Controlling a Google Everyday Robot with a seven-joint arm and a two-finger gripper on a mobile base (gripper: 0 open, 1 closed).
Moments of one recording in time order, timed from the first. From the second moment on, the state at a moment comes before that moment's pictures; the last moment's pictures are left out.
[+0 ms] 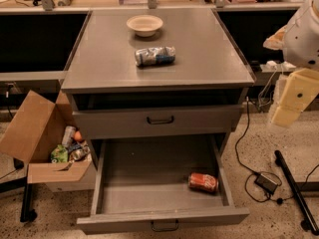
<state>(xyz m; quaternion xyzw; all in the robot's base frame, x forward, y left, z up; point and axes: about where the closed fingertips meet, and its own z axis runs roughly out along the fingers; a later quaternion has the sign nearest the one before) 0.438 -0.216 0.977 -0.60 0.78 -0.04 0.16</state>
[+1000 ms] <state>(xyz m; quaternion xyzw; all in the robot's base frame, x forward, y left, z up) 0.415 -0.183 0.898 -0.62 0.77 0.00 0.16</state>
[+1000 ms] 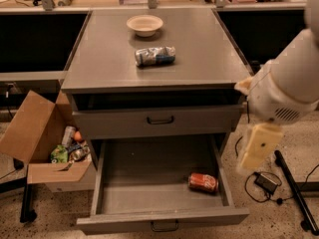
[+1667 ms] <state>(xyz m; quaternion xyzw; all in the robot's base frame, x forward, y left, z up) 0.376 -0.172 0.795 -0.63 0.77 0.03 0.11</state>
